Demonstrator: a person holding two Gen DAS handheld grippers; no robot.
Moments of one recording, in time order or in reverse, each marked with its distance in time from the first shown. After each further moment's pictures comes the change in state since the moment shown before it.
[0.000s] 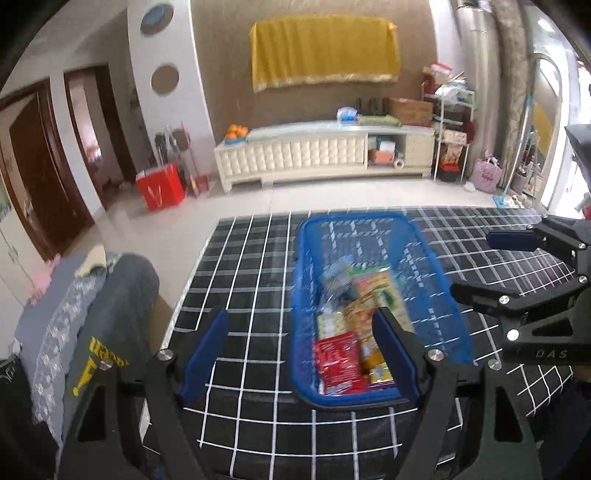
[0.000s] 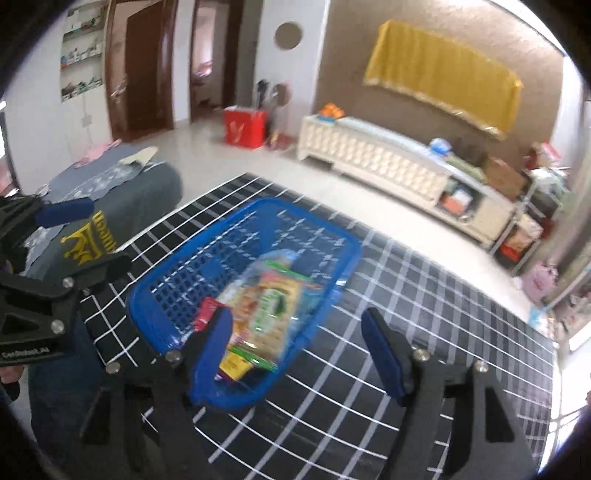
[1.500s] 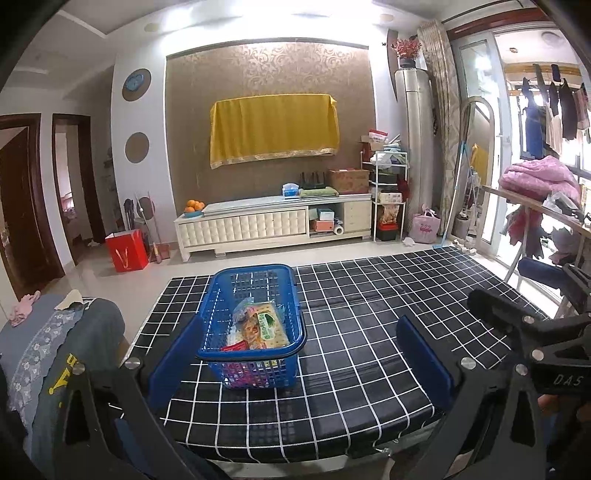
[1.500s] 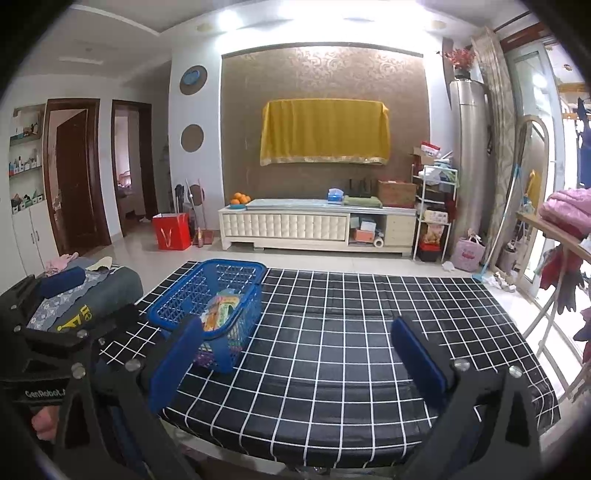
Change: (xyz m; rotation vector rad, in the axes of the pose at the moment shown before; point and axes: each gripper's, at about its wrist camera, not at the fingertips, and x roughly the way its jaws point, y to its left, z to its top) left arm -0.161 -0.103 -0.069 0.028 -0.293 -0.156; right arm -0.169 -0.007 -0.107 0.302 -0.327 -0.212
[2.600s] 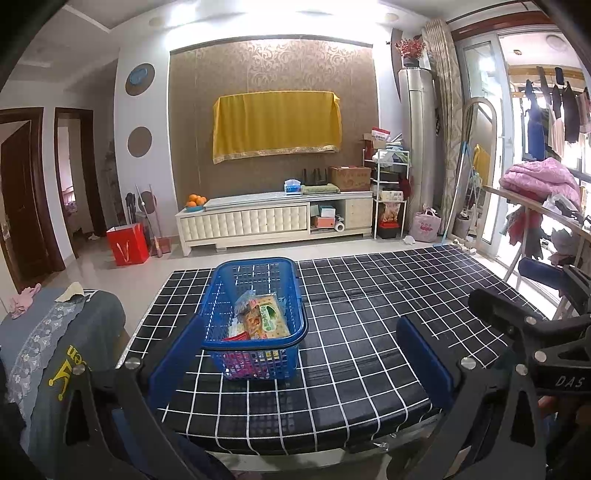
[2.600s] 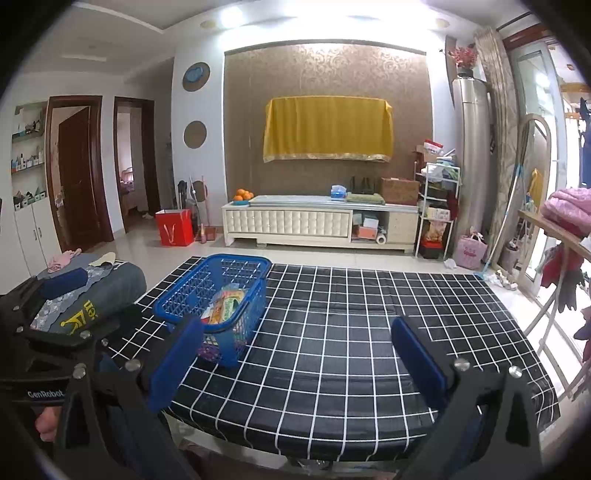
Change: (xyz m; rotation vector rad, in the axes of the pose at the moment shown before) left arm -0.003 0.001 -0.005 -0.018 0.015 -0.003; right arm -0.007 0.006 -0.005 0.001 0.012 0.003
